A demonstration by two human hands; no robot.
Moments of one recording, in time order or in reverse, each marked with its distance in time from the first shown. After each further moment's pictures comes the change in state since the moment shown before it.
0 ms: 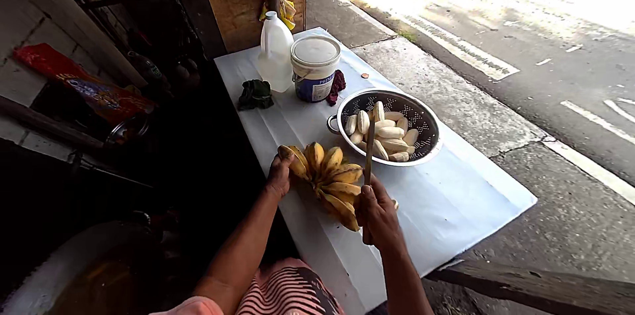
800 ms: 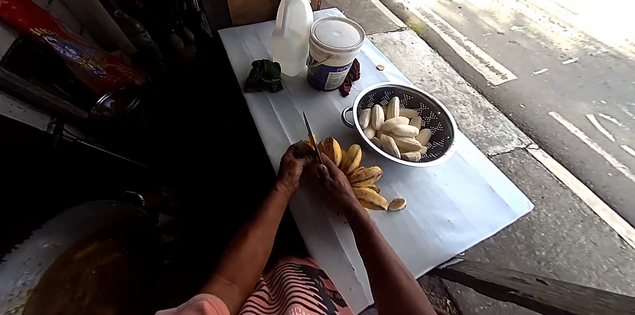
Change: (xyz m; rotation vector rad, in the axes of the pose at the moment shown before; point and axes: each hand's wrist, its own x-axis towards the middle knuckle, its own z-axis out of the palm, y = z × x) left_hand -0.019 0.001 -0.007 0.029 -0.098 0.025; right_hand 0.069 0.032 0.090 -0.574 -0.330 0.043
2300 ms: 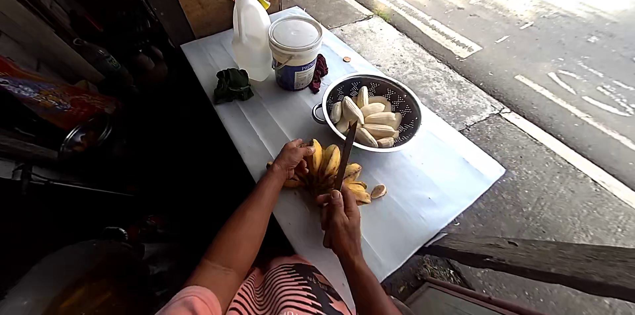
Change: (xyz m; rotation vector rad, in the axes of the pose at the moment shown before) left_hand 0.037 0.021 0.063 0.432 -0.295 -0.343; right_hand -0.098 0.001 0.006 0.685 0.570 -0.009
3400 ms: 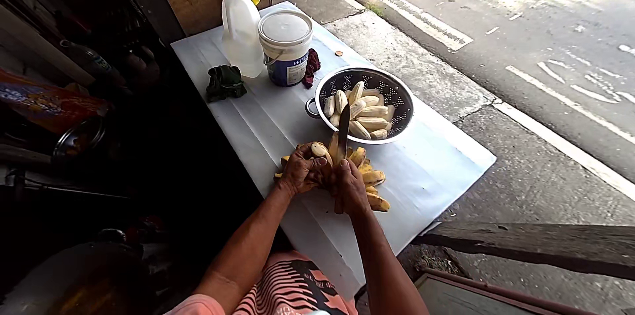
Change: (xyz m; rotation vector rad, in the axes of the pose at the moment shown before) left_hand -0.021 -0.045 0.037 -0.356 -0.164 0.348; right_hand 0.071 0.013 -0.031 0.047 -0.149 0.174
